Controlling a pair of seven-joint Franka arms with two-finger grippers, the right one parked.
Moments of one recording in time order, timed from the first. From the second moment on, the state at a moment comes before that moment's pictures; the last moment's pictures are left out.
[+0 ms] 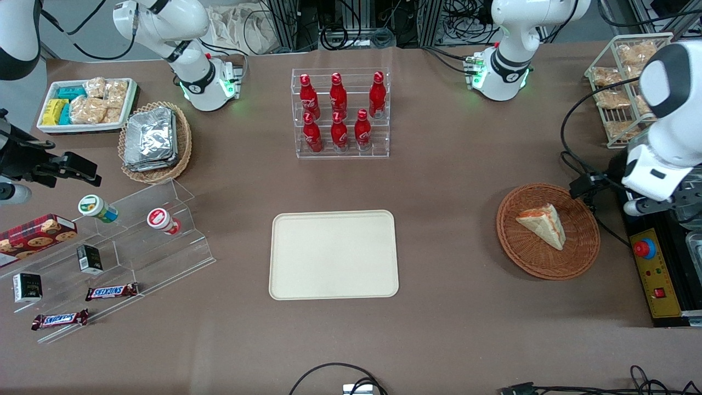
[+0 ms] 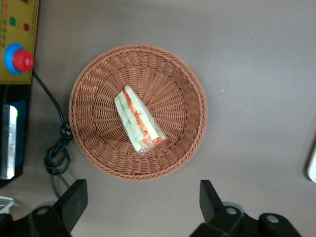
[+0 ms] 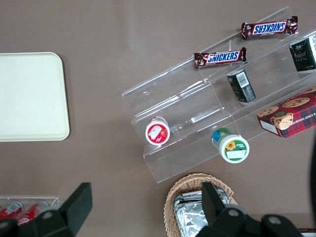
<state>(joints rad) 0.05 -0.01 -0.03 -1.97 -0.01 1.94 -0.21</state>
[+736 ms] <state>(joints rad) 0.06 -0.04 -0.03 -2.26 -0.01 2.26 -0.47</state>
